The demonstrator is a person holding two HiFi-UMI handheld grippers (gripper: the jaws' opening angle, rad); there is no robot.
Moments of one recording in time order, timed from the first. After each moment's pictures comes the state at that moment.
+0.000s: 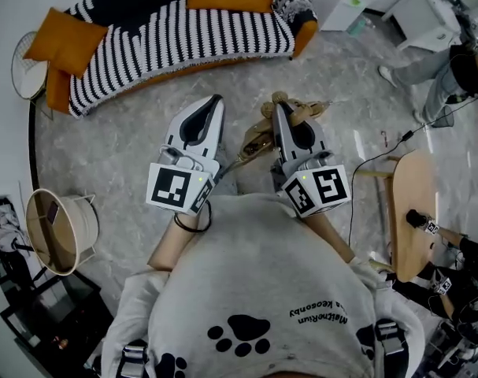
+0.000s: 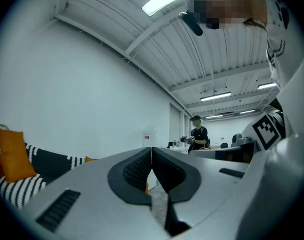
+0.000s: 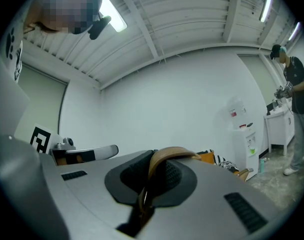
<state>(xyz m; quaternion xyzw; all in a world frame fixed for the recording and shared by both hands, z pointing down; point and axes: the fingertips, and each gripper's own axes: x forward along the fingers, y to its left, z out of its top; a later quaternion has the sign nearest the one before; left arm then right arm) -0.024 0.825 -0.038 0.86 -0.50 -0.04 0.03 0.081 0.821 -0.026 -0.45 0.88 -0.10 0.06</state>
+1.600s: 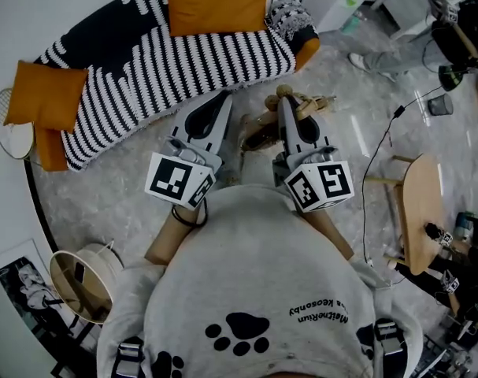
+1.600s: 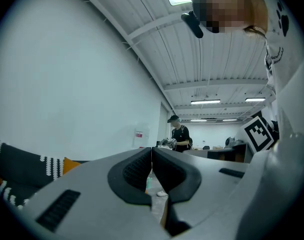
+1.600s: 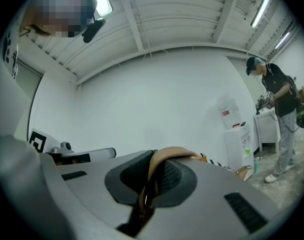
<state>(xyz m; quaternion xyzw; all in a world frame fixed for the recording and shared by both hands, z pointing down) -0.099 0.549 -0.021 0.92 -0.39 -0.05 0.06 0.002 0.556 -0.012 -0.54 0.83 -0.12 0.07</state>
